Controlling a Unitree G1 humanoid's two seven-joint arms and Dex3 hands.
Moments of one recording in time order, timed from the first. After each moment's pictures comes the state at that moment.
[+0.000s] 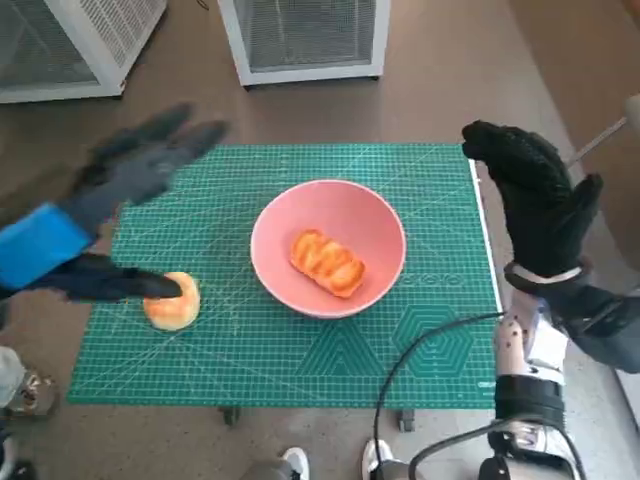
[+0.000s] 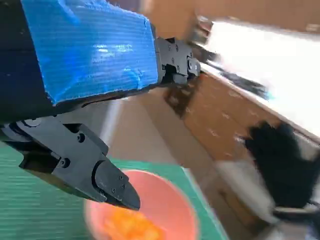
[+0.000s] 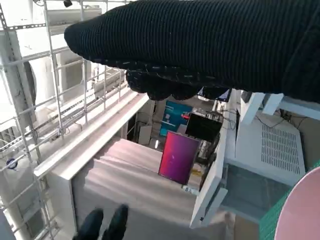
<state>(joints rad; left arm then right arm) -0.35 0.82 0.42 -0.63 -0.04 0.33 -0.84 -0.62 -0.14 -0.25 0.53 0.43 -0.68 0.67</state>
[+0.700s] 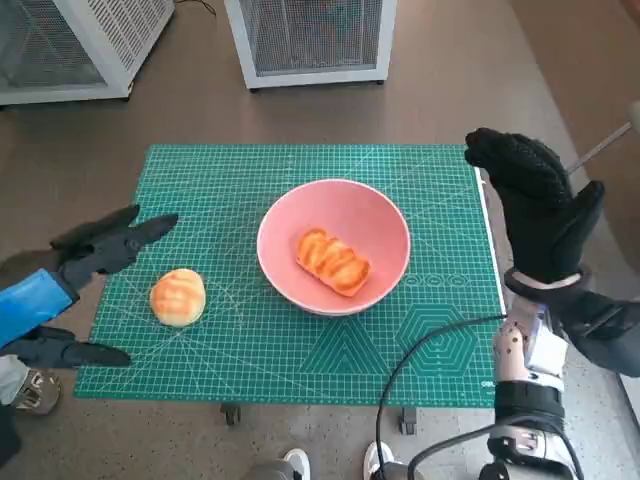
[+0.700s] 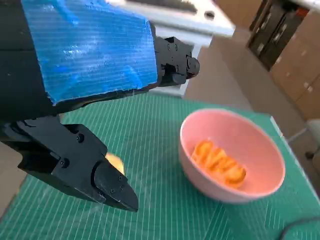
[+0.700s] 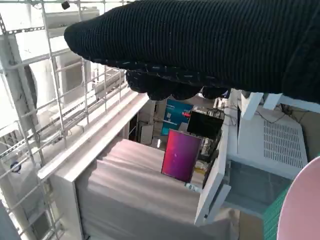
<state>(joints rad) -0.03 0.94 0.50 -0.71 -0.02 0.44 -0.88 -0.61 -0.14 -0.26 0.54 0.45 -0.67 0.67</state>
